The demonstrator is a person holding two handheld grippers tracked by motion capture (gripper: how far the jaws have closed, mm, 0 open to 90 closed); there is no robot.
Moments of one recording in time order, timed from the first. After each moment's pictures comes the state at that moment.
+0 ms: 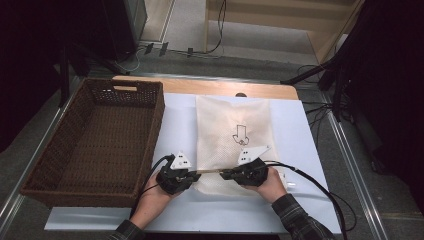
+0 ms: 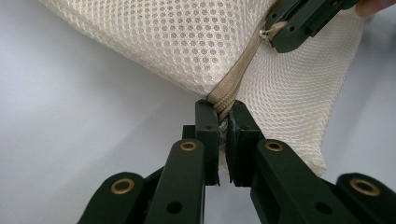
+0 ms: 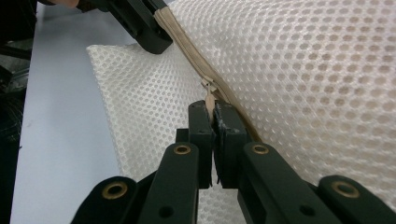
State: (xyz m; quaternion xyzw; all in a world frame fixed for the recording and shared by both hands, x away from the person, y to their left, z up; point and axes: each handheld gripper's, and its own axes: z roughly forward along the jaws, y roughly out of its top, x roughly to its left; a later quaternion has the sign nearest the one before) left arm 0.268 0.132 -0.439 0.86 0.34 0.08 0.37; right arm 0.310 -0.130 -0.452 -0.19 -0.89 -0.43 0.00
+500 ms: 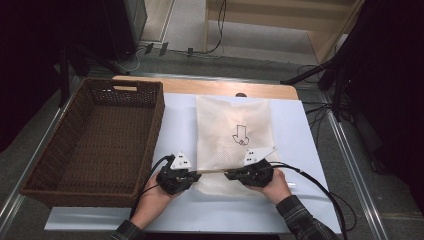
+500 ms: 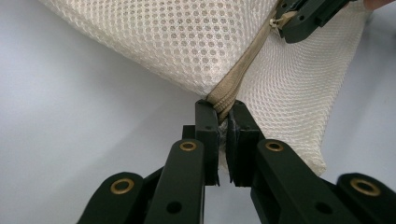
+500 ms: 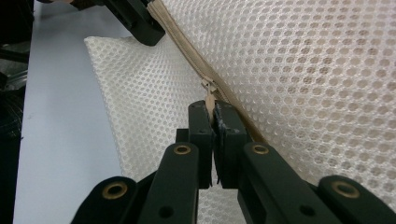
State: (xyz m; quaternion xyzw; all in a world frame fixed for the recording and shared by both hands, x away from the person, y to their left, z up) left arm 0.268 0.131 -0.439 0.86 0.34 0.08 0.37; right arm 0.307 -0.143 -0.452 -0.19 -0.88 -0.43 0.00
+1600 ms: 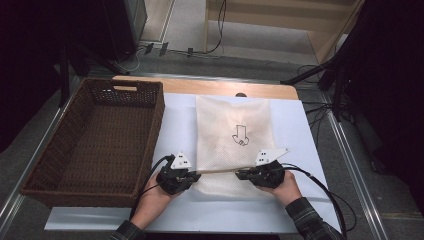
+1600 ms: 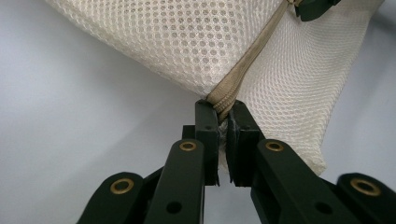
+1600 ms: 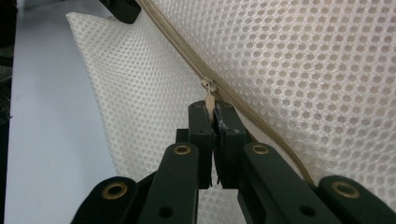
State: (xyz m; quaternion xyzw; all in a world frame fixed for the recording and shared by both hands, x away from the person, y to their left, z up) left arm 0.268 0.131 -0.440 0.86 0.35 0.08 0.36; right arm 0.306 -0.174 -0.456 -0.22 -0.88 -0.42 -0.01
